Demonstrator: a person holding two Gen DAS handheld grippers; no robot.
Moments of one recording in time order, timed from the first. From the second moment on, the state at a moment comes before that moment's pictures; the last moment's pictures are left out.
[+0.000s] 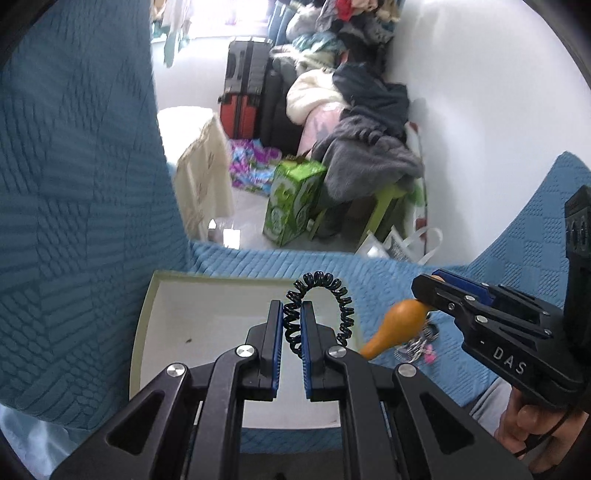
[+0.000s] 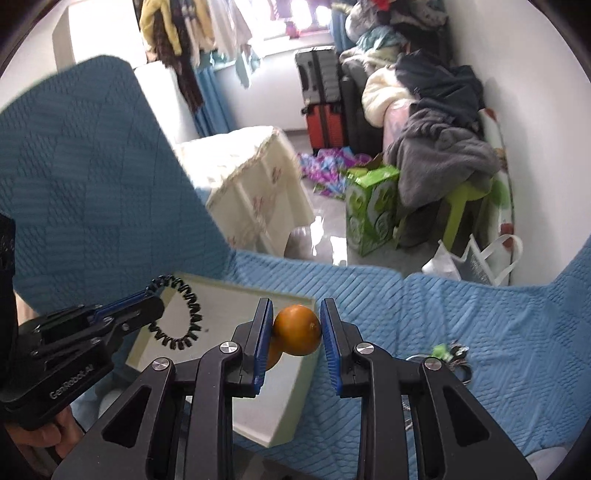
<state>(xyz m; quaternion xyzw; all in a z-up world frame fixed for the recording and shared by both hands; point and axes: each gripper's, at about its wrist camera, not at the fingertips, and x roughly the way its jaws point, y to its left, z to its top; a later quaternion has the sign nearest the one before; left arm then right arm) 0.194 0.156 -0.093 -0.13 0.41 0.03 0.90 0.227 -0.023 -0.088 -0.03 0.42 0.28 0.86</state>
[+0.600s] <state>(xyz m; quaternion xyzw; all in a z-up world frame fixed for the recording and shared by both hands) 0.205 0.191 -0.191 -0.13 0.49 0.04 0.86 0.230 0.018 -0.169 -0.09 0.49 0.28 0.82</state>
